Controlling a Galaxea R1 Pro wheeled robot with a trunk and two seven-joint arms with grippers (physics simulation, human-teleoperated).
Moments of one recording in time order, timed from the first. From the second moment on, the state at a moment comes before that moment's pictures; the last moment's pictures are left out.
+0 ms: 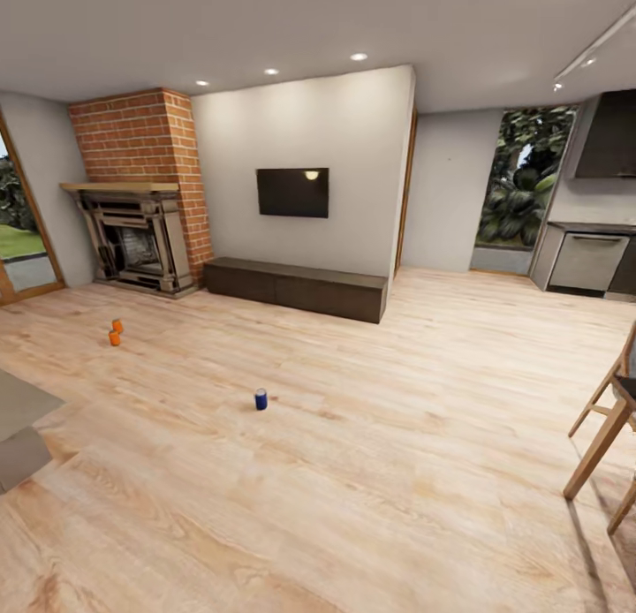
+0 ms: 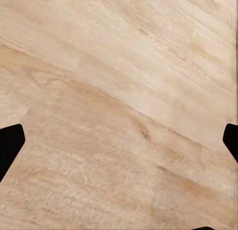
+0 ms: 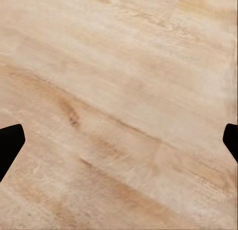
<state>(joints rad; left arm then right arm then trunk) 0.06 0.18 0.03 -0.90 0.36 0.12 -0.45 -0.05 -0.18 -0.13 -0.69 0.01 0.00 0.35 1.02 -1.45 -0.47</state>
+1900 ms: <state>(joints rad) 0.06 0.18 0.02 -0.90 0.36 0.13 -0.45 -0.05 -0.18 -0.13 -0.69 0.01 0.00 0.35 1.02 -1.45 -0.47</state>
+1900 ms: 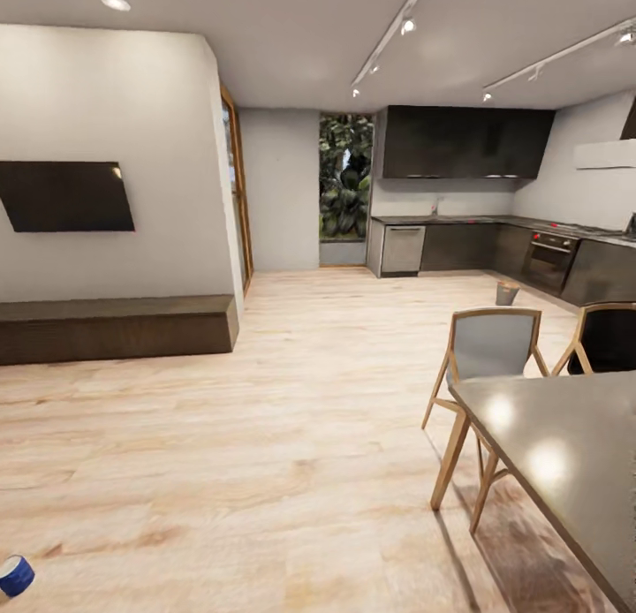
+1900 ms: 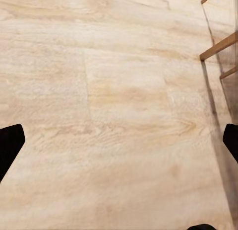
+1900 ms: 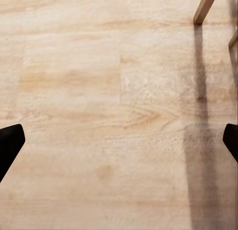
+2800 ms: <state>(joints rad) 0.06 0.18 0.02 -0.90 0.36 0.13 -0.45 -0.05 -0.18 -0.13 -0.69 0.01 -0.01 0.34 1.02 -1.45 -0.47</state>
